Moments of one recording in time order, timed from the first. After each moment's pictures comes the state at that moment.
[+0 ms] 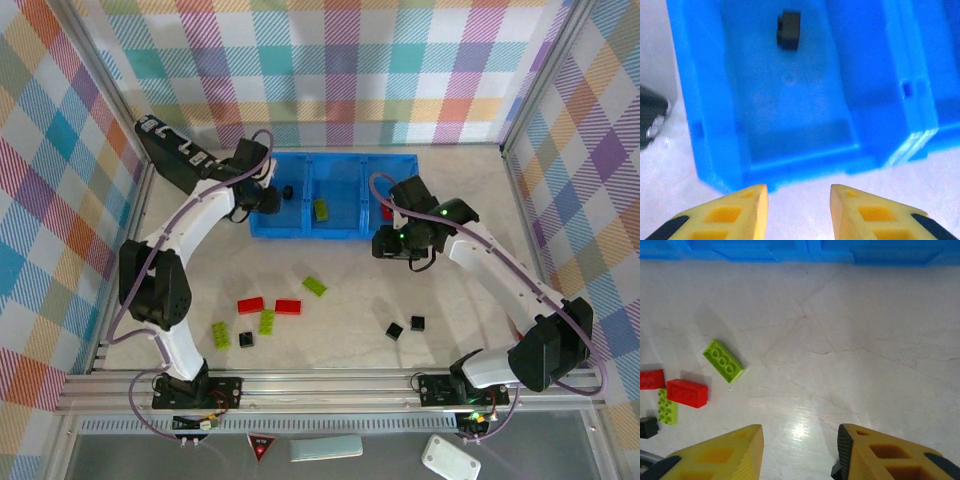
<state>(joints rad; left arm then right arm) -0.33 1.77 1.57 -0.85 0.01 -0.13 0.53 1.38 1.28 -1.05 -0.11 0.48</state>
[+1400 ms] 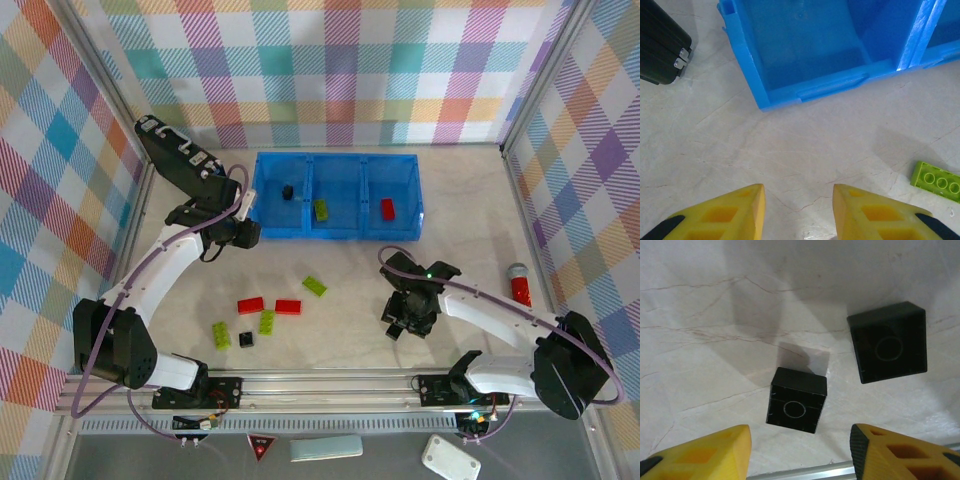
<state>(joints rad) -0.28 1.40 1.16 -0.76 0.03 0.01 0.73 1.21 0.73 -0.97 -0.06 1.13</state>
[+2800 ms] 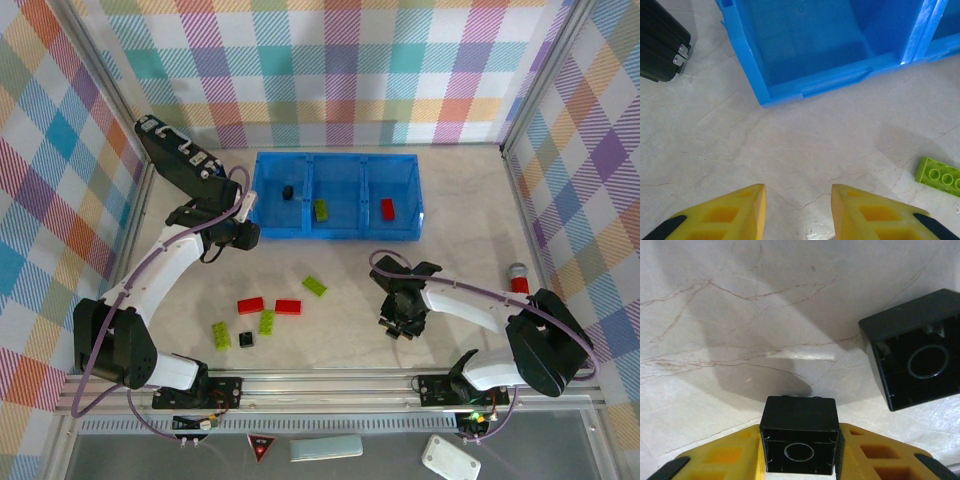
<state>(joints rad) -0.28 1.40 1.15 -0.76 0.02 0.02 0.76 1.35 0.72 -0.90 -0.06 1.24</state>
